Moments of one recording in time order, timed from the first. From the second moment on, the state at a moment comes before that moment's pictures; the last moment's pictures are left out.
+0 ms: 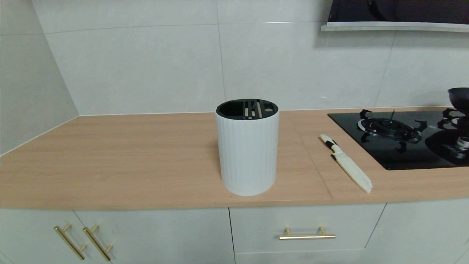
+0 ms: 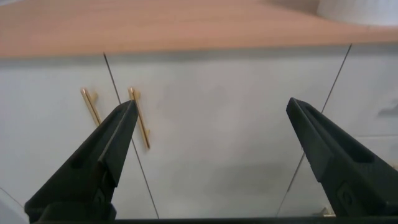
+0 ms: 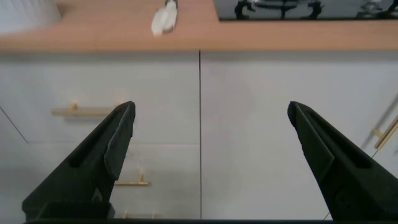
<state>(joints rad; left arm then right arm) 0.00 0.00 0.00 0.00 -0.01 0.01 0.00 0.00 0.00 0.00 0.02 -0.01</state>
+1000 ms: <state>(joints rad) 0.00 0.00 0.00 0.00 -0.01 0.01 0.00 0.00 0.00 0.00 0.02 -0.01</state>
